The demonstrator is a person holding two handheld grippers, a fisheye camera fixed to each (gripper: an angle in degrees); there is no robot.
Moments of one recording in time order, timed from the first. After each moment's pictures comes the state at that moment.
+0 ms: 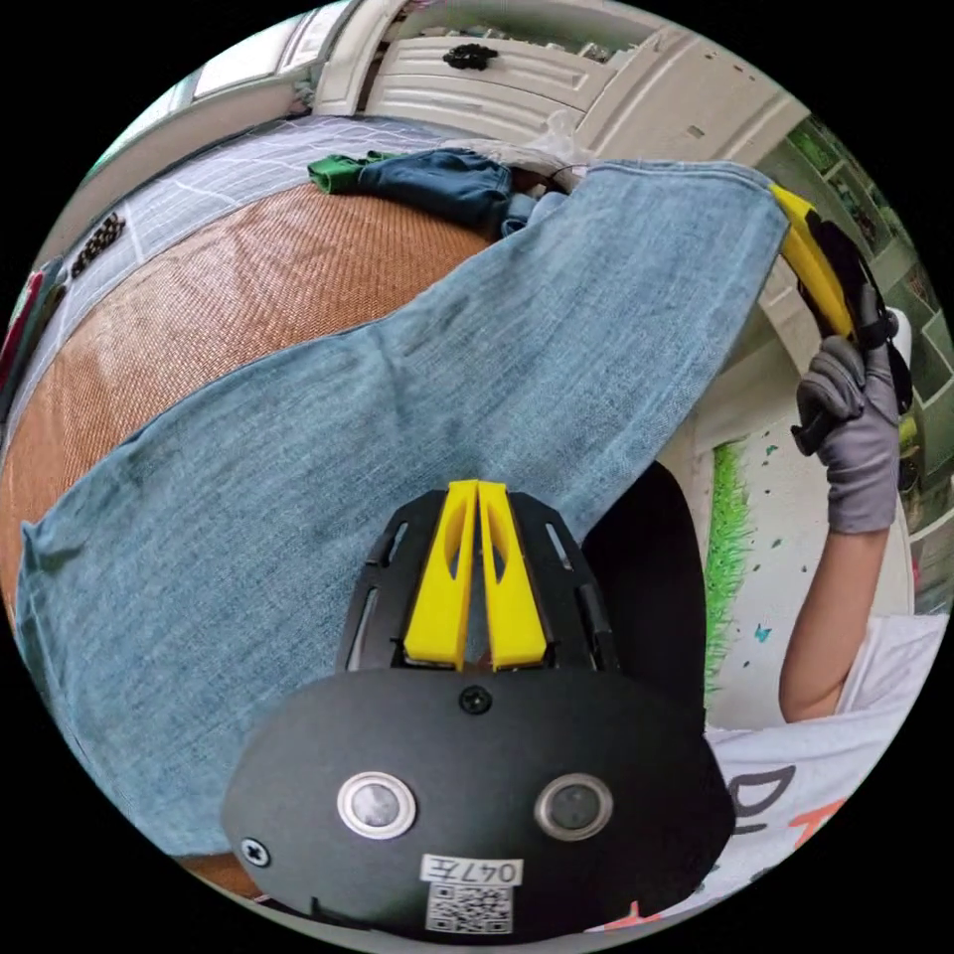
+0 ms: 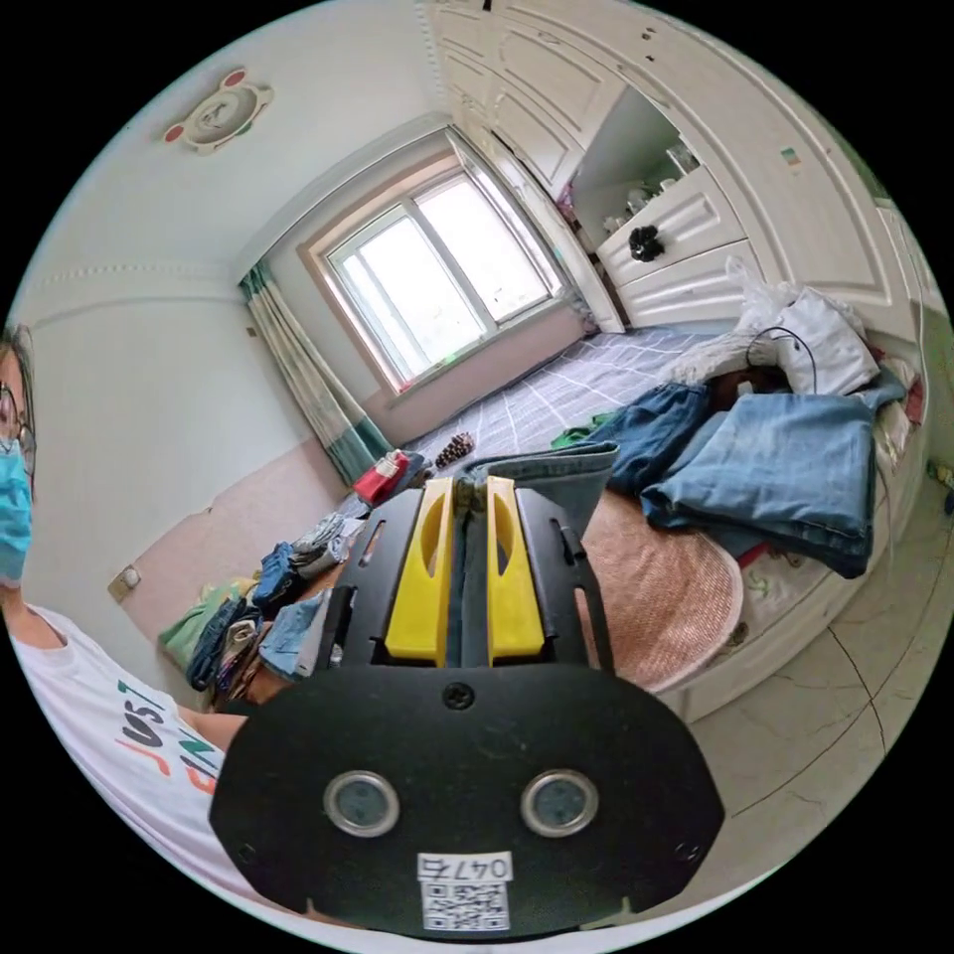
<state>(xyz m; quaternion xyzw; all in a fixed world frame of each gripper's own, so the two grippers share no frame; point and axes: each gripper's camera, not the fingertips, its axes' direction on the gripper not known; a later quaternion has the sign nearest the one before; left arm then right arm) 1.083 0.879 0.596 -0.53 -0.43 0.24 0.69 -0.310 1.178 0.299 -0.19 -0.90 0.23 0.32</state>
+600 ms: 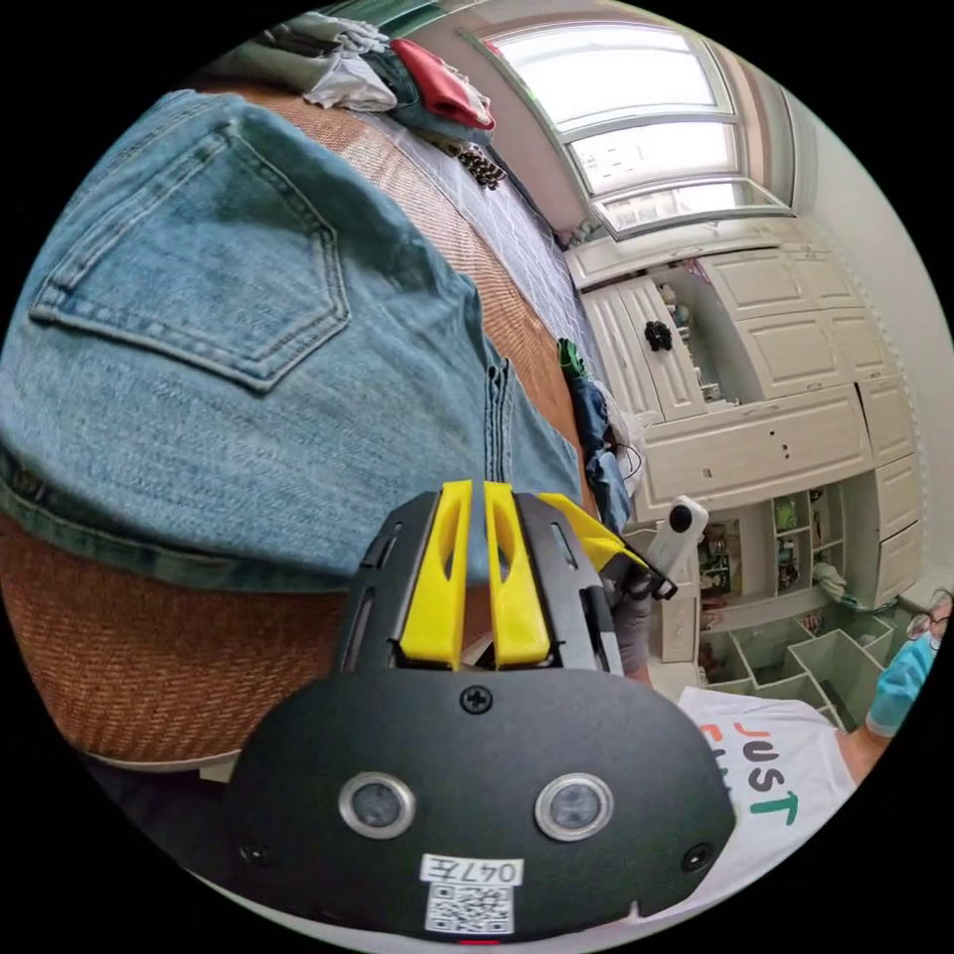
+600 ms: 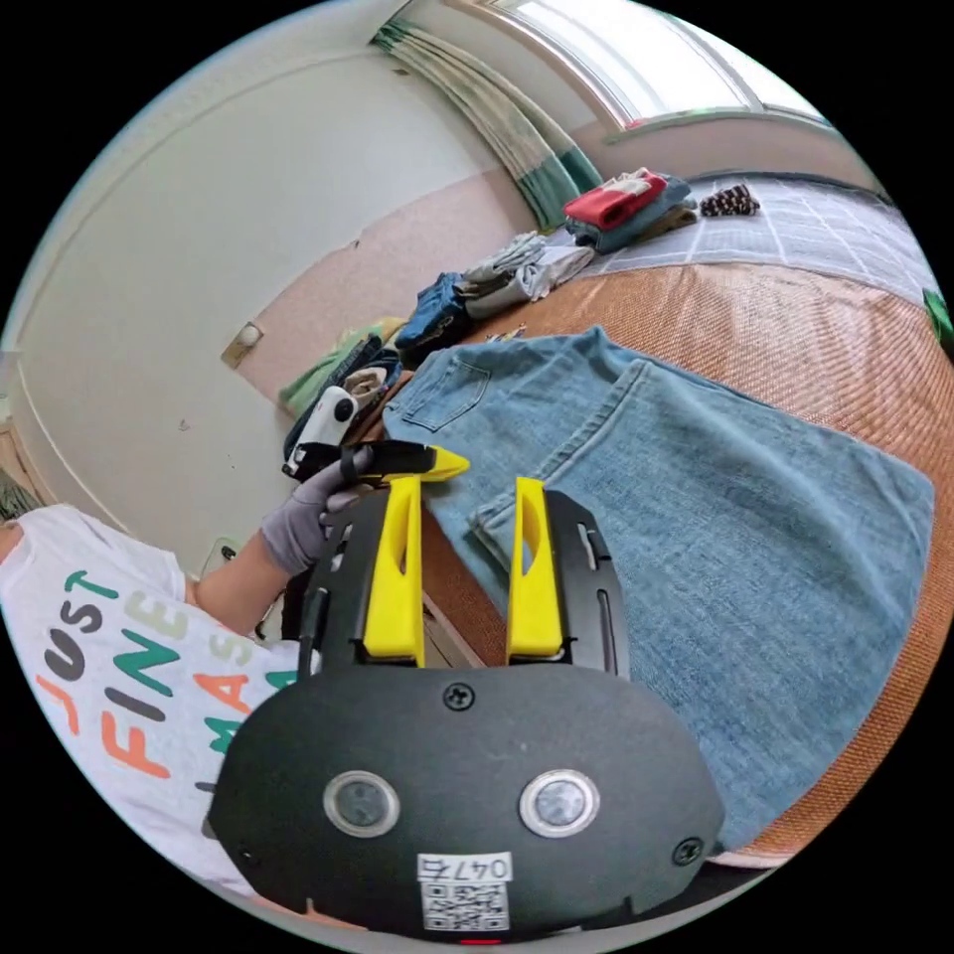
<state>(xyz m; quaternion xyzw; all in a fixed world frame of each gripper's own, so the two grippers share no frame) 1.149 0.662 -0.008 -0.22 -0.41 -0.02 0.88 -0.313 1.071 -0.260 -0.10 -0.99 -0.12 0.01</state>
